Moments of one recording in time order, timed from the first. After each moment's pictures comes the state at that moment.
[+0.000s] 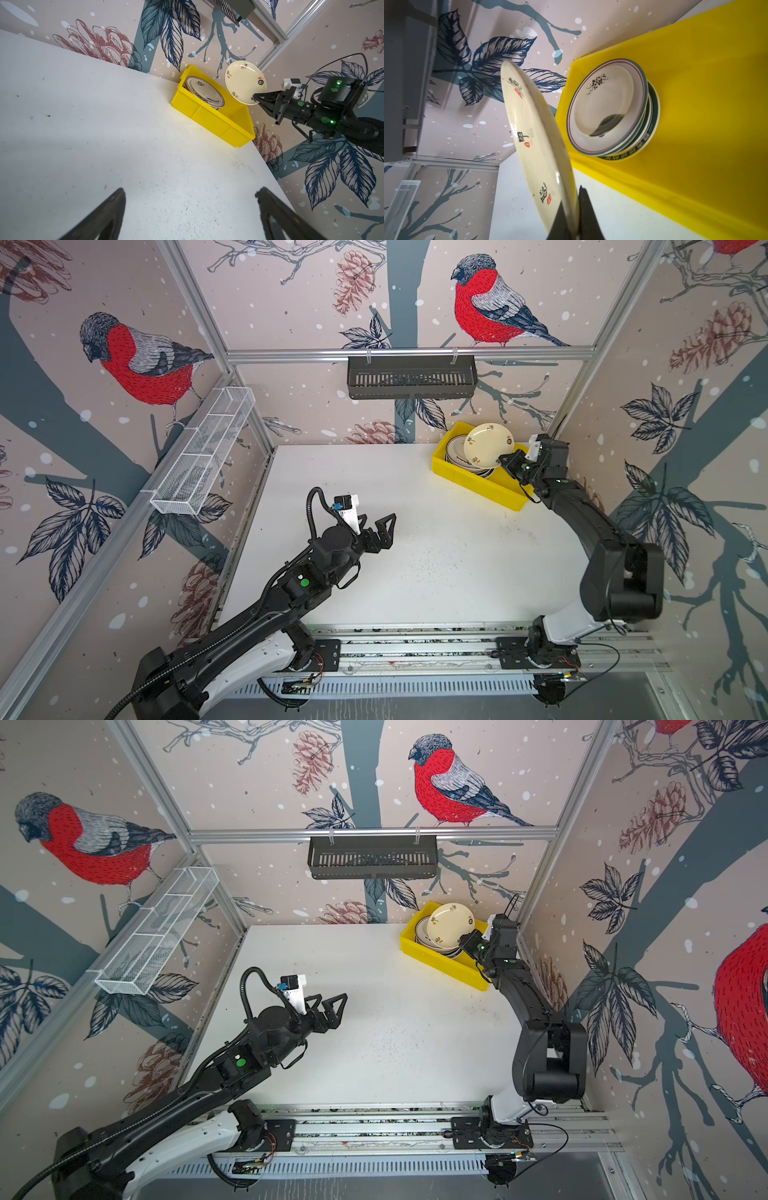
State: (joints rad) left arm -0.79 0.81 0.59 0.00 -0.24 -0.62; right arm -0.04 1.66 1.25 -0.06 -0.38 0.70
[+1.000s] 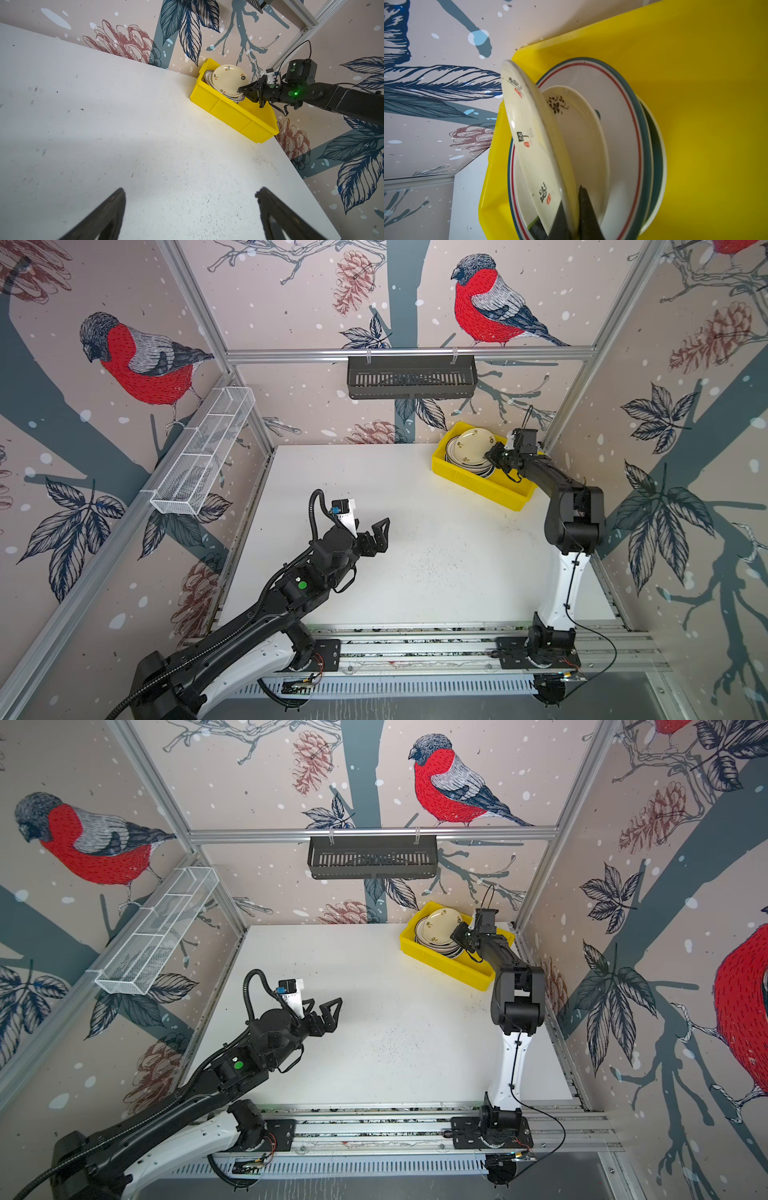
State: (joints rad) left arm -0.79 0.80 0.58 -0.07 -0.30 -0.59; right arm -0.02 2.18 1.71 -0.20 -0.37 0.62
